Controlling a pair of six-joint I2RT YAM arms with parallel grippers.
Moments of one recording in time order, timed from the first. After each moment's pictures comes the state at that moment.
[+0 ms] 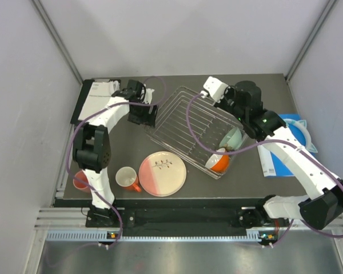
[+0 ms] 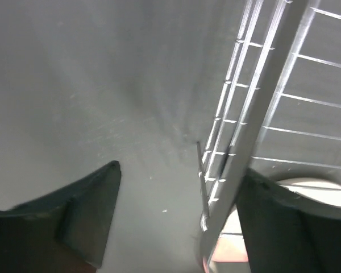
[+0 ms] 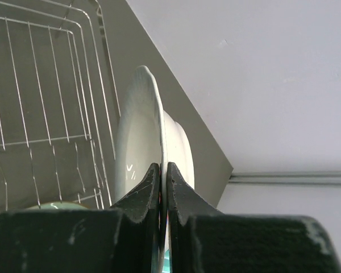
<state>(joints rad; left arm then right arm) -0.25 1.94 1.57 -0.75 0.20 0.05 0.56 1.25 1.30 -0.38 0.21 -0.75</state>
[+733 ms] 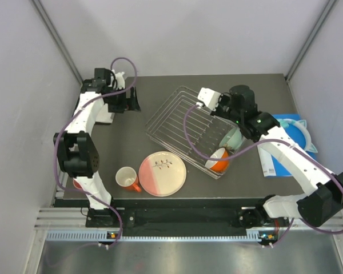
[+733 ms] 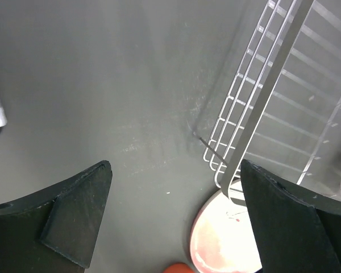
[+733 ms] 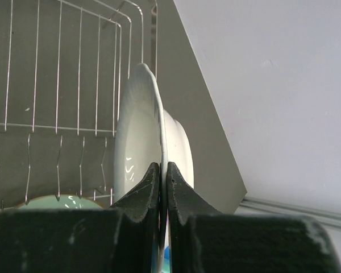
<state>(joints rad) -0.04 1.83 1.65 -0.82 0.37 -0.04 0.54 1.28 1.24 -0.39 0.05 -0.85</state>
